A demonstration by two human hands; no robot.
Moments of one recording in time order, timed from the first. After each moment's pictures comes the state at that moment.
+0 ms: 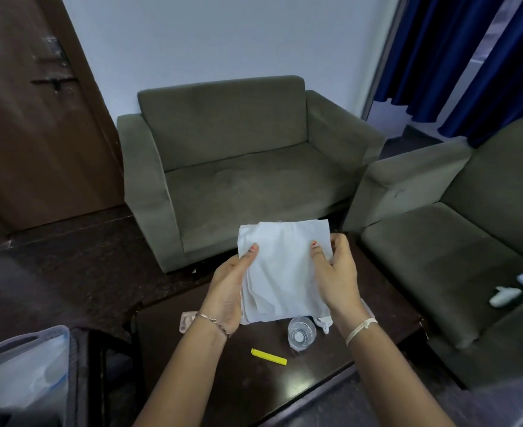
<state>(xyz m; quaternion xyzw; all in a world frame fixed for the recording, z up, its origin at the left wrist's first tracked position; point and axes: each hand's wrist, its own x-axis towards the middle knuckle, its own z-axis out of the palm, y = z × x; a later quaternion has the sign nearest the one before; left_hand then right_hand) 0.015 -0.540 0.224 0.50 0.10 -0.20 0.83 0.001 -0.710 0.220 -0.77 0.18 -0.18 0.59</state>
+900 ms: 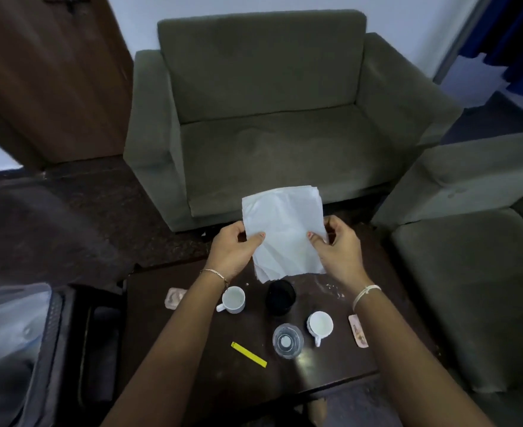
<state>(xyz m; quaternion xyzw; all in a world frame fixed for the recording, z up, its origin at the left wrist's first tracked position) 0.148 -0.604 0.172 0.77 0.13 -0.06 0.62 0.159 -0.805 0.158 -0.85 0.07 -0.02 0.52</state>
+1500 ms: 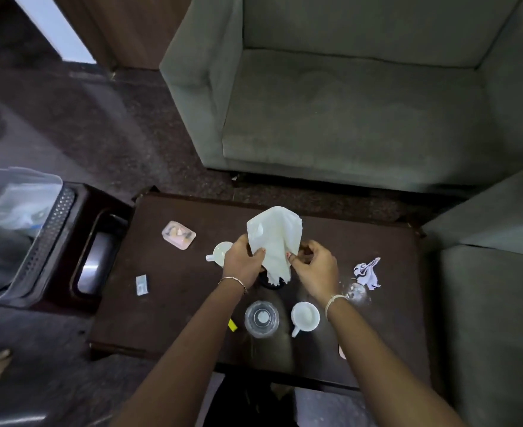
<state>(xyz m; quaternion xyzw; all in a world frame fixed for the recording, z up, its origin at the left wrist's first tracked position) 0.140 -0.683 0.011 0.76 0.36 -0.03 0.54 0.191 -0.832 0.006 -0.88 -0.01 0.18 0.44</state>
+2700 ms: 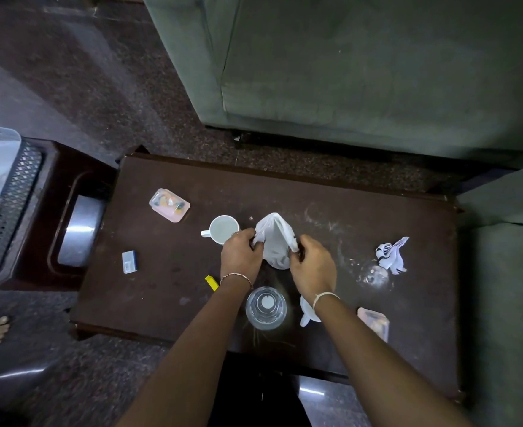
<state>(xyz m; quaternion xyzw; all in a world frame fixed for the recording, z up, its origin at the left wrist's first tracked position) 0.137 -0.678 -0.089 0.85 0.36 -0.05 0.37 0.176 -0.815 -0.098 -0.93 -0.07 0.17 0.32</state>
